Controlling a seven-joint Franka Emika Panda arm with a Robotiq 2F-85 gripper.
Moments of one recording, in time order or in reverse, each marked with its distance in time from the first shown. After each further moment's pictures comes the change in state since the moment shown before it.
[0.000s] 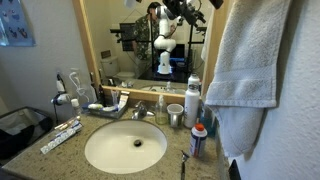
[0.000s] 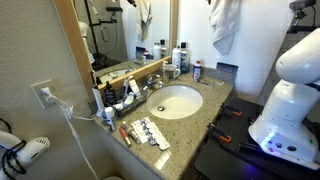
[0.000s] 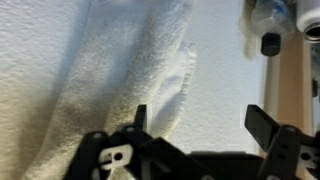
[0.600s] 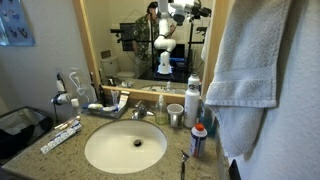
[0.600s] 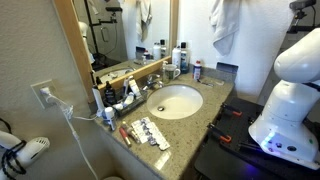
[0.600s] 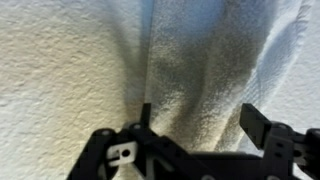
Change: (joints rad) arm -0.050 0.018 -0.015 0.014 -0.586 -0.051 0.624
